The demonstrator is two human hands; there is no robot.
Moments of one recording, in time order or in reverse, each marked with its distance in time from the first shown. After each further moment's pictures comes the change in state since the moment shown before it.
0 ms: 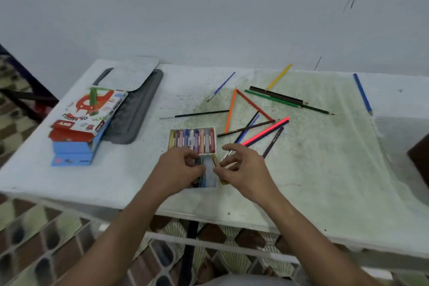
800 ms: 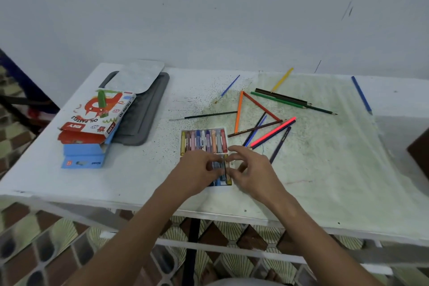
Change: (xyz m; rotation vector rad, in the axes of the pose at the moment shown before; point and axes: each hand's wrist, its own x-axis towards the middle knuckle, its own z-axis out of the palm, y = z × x) left_hand 0.007 -0.007 0.001 0.167 -0.128 0.292; right_hand -0.002 0.005 0.019 -0.195 0.030 -0.151
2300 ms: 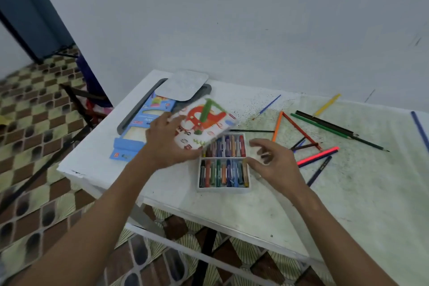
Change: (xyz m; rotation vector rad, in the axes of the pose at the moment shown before) left_hand -0.005 -0.102 -0.096 0.228 0.400 -0.230; right_hand 0.058 -0.021 -0.003 0.061 0.057 -0.198
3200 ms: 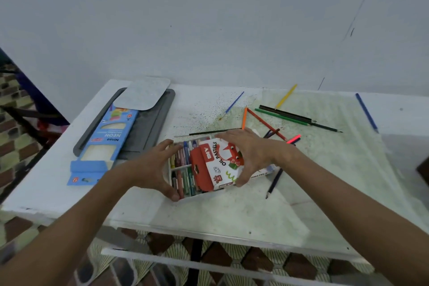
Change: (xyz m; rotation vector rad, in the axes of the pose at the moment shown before) left_hand 0.015 0.024 0.015 0.121 -0.664 0.240; right_hand 0.048 -0.008 -0.048 -0.623 -0.715 -0.073
